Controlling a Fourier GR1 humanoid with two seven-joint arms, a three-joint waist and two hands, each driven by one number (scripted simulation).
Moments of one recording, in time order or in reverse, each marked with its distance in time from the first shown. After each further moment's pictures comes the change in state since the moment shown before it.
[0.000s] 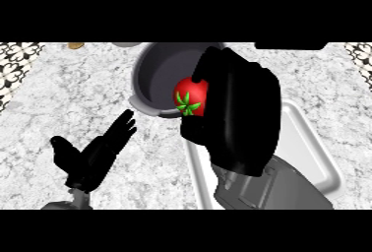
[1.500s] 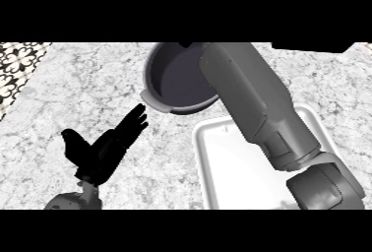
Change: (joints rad) left arm -0.061 -0.035 -0.024 -0.004 -0.010 -0.028 0.034; right arm -0.548 0.014 -0.468 1.294 -0.242 -0.589 -0.482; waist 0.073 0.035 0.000
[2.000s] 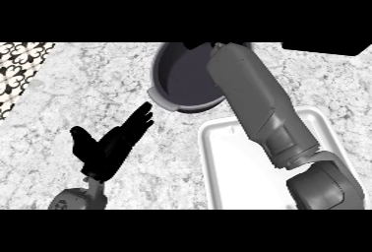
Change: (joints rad) left arm -0.033 -0.009 -0.015 0.028 -0.012 -0.018 -0.014; right arm 0.012 0.000 -0.130 0.127 -0.170 -0.162 -0.147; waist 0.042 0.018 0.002
